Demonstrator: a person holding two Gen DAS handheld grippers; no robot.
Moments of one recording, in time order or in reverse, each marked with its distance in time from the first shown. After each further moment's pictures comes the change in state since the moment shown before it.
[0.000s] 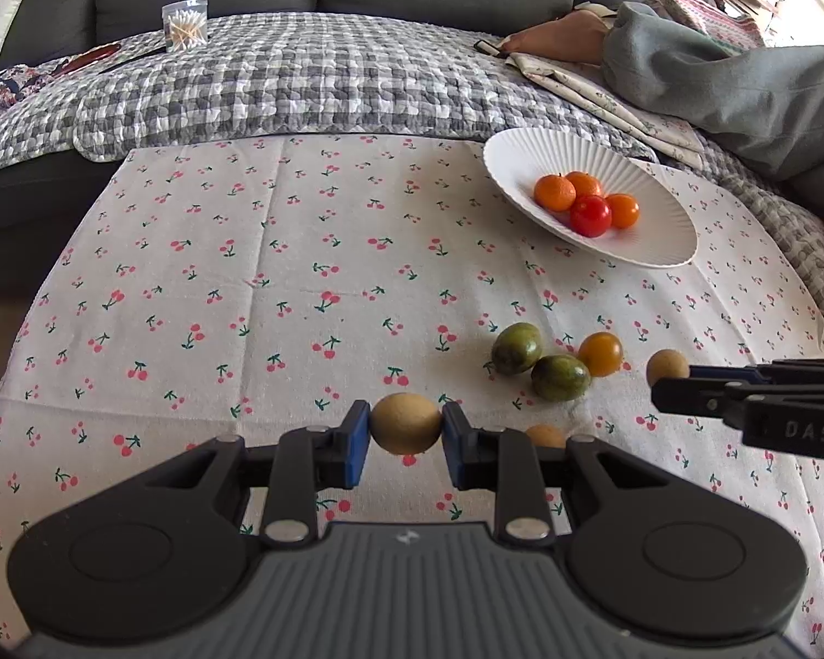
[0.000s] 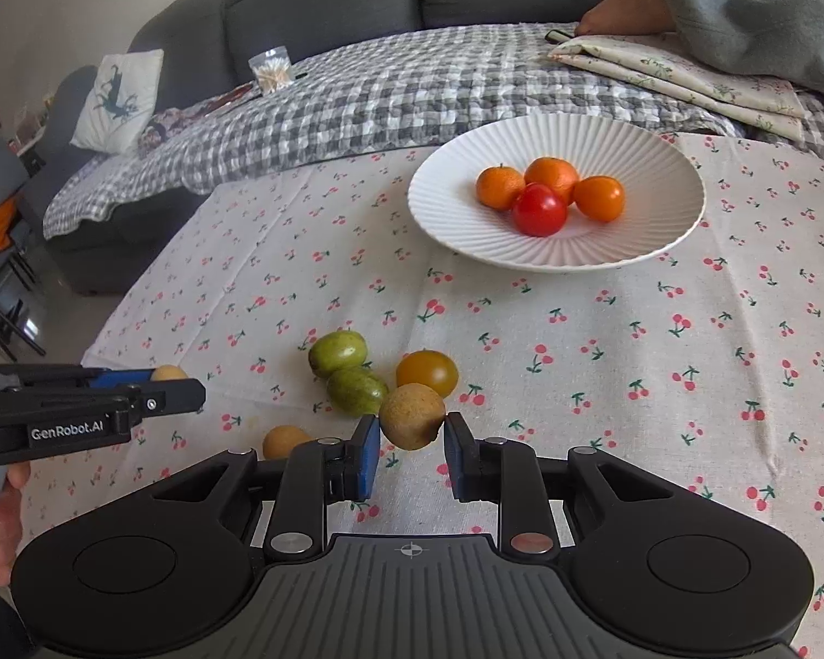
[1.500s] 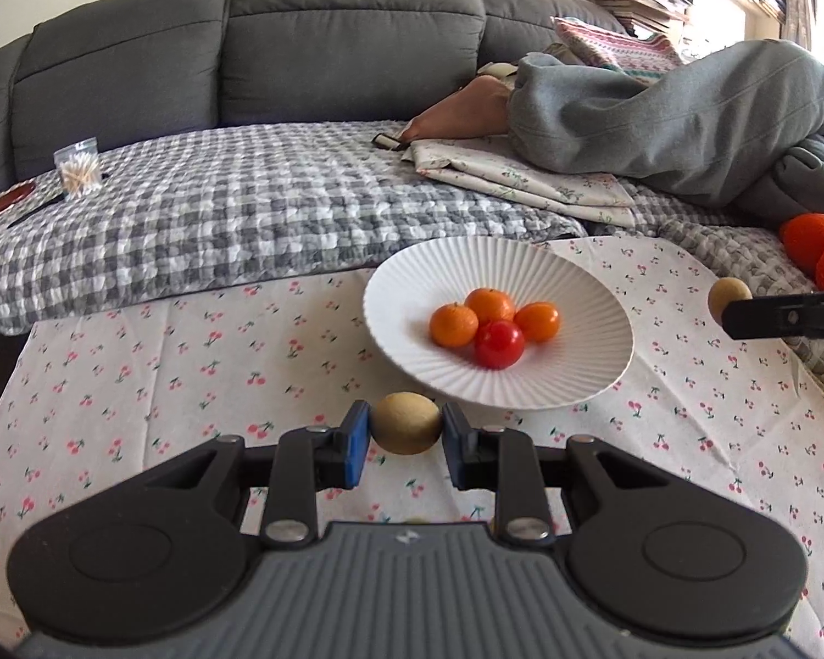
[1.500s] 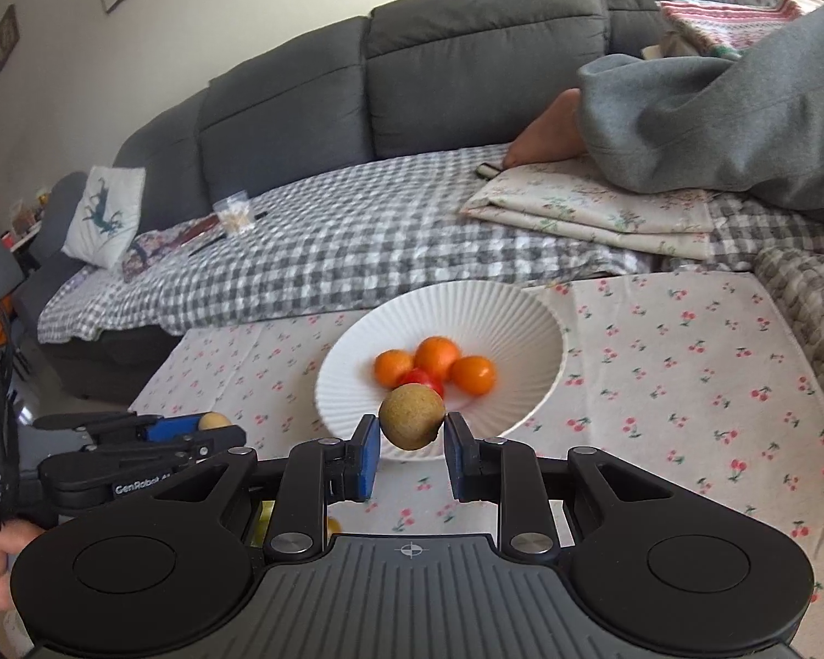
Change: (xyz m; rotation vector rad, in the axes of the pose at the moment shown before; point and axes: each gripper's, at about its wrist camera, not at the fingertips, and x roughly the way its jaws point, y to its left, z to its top) left arm 0.028 -0.069 0.062 0.182 -0.199 -0.072; right arm -0.073 -0.079 0.058 0.050 -0.225 -0.027
